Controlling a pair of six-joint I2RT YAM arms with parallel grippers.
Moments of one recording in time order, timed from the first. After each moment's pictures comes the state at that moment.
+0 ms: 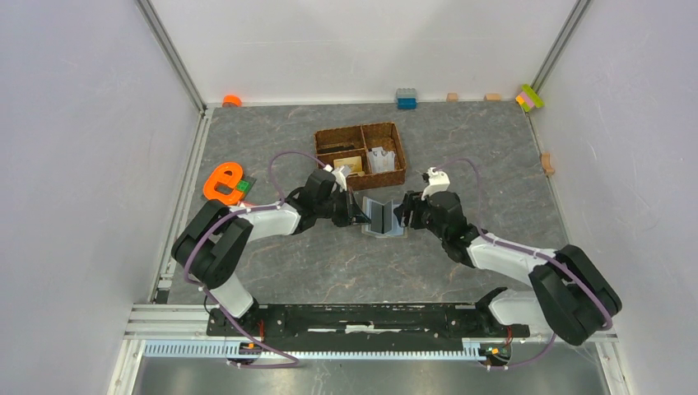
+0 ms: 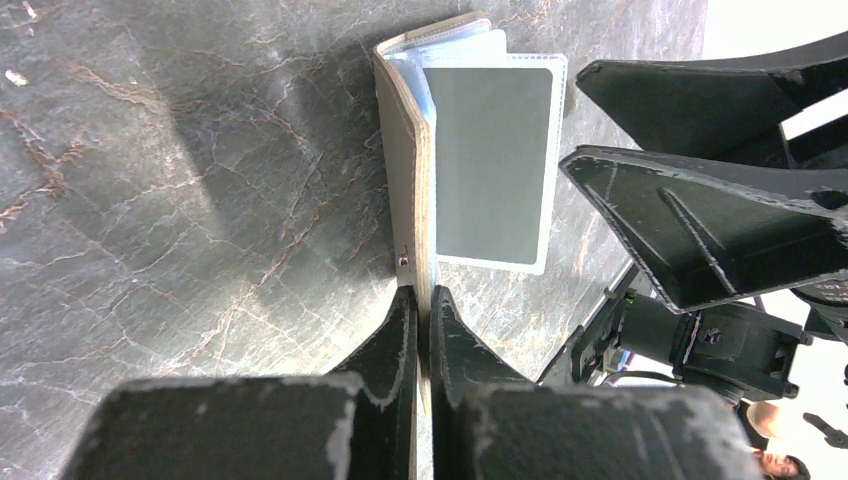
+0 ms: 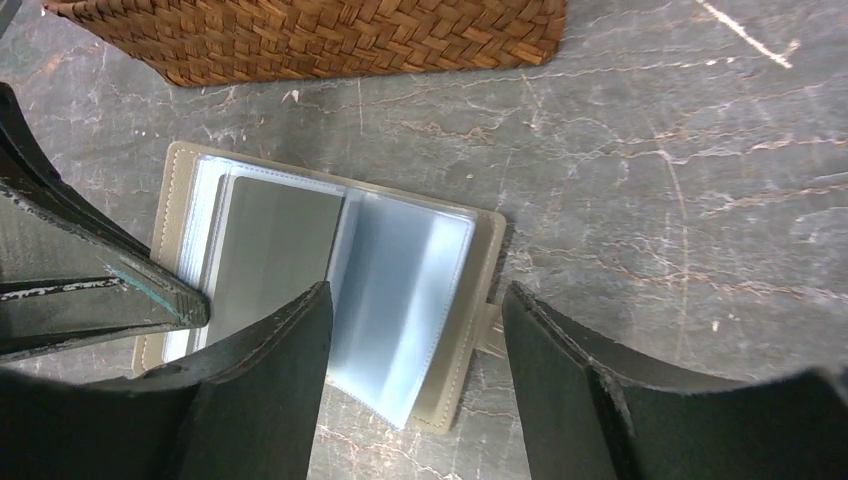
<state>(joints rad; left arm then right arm) -0.63 1.66 0.78 0.21 0.43 -0.76 0.57 1.30 0.43 0.39 0.09 0.43</state>
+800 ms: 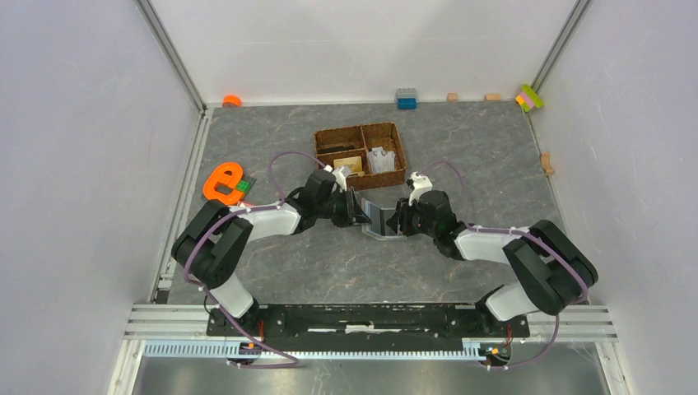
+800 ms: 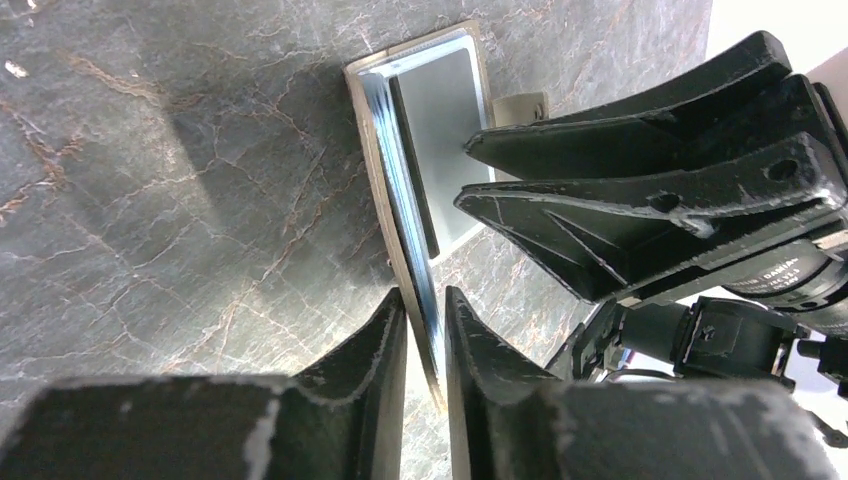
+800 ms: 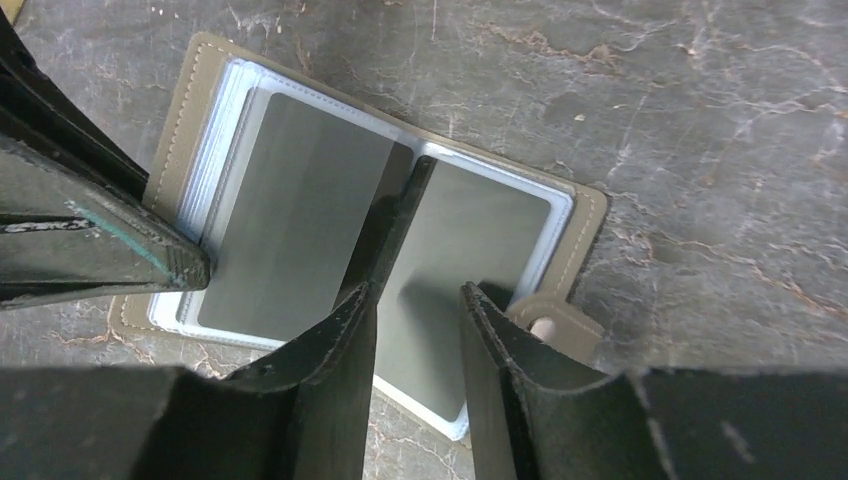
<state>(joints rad) -0.63 1.66 0.78 0.20 0.43 -0.76 0.57 1.45 0.44 0.45 -0.11 0.40</state>
